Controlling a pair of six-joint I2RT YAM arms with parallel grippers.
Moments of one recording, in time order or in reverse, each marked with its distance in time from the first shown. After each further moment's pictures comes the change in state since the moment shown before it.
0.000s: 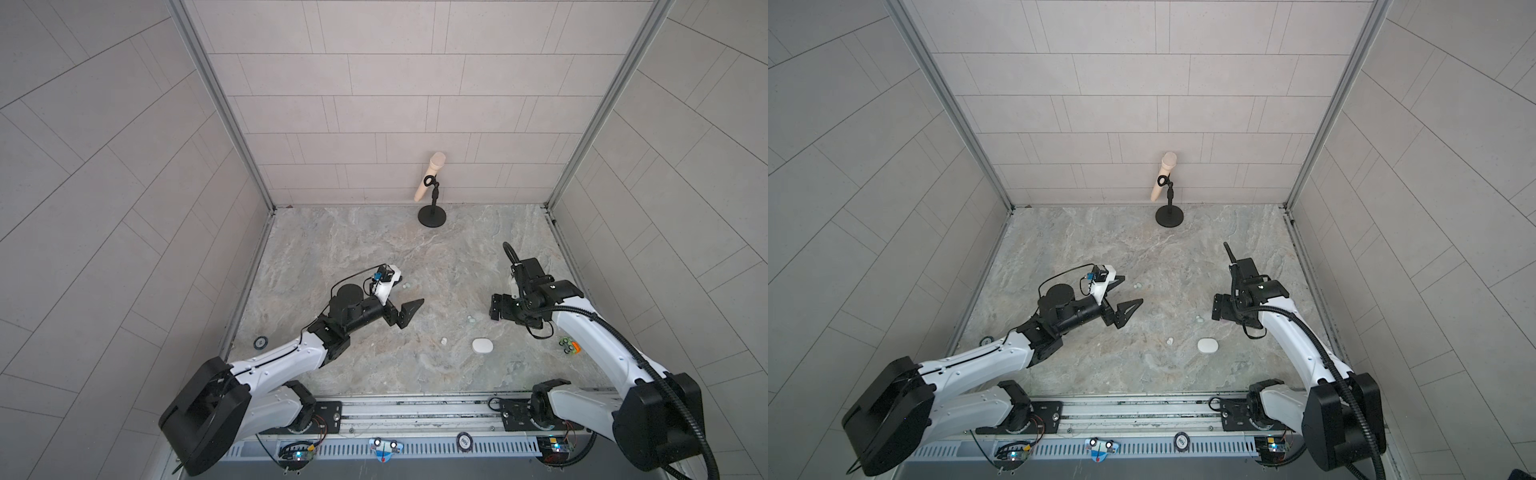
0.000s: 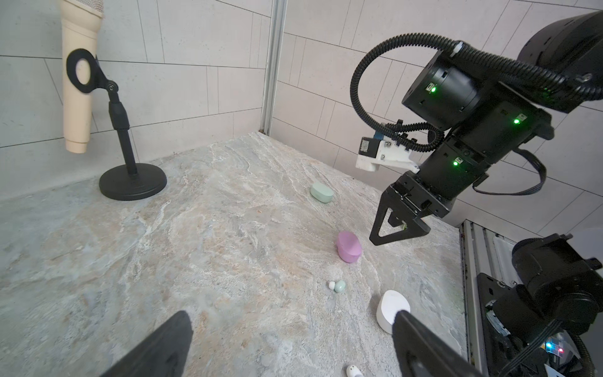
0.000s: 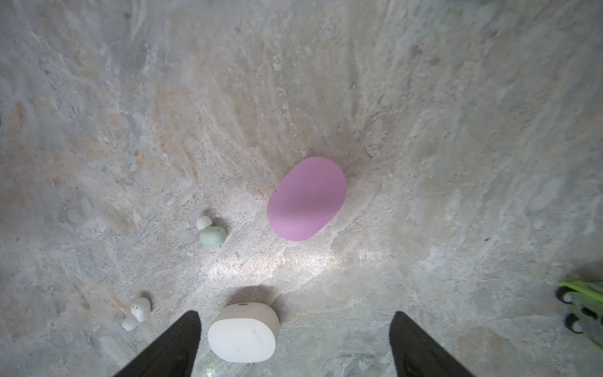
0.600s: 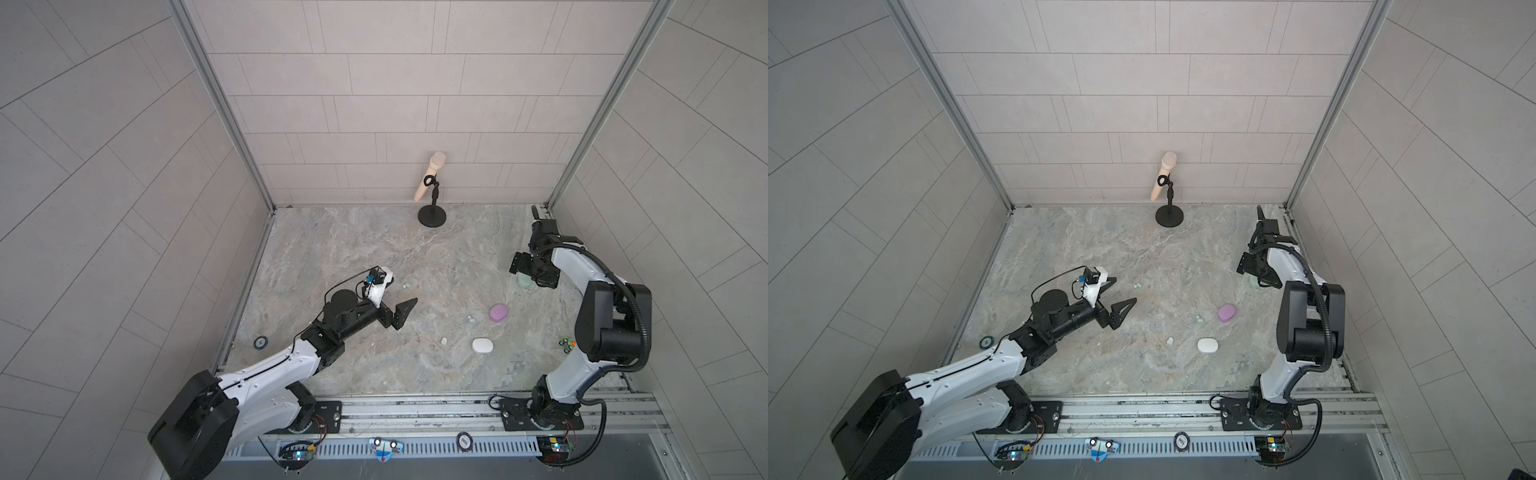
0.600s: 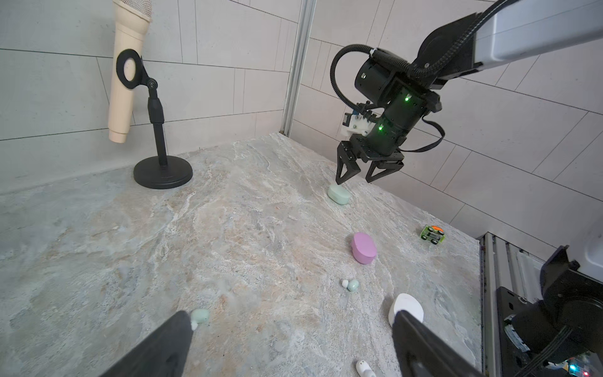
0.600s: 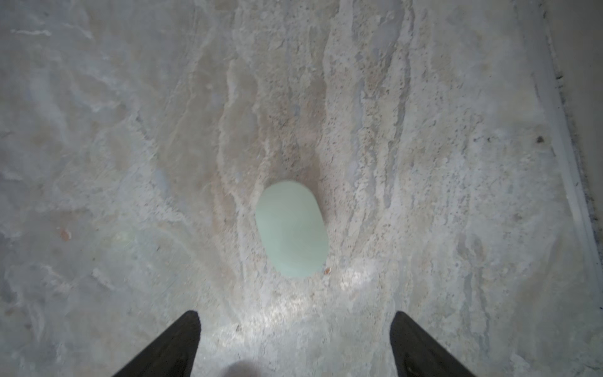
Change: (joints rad) left arm 0.000 -0.076 -0.042 -0.030 -0.080 -0.022; right arm -0.334 0.584 0.423 0.127 0.099 -0.041
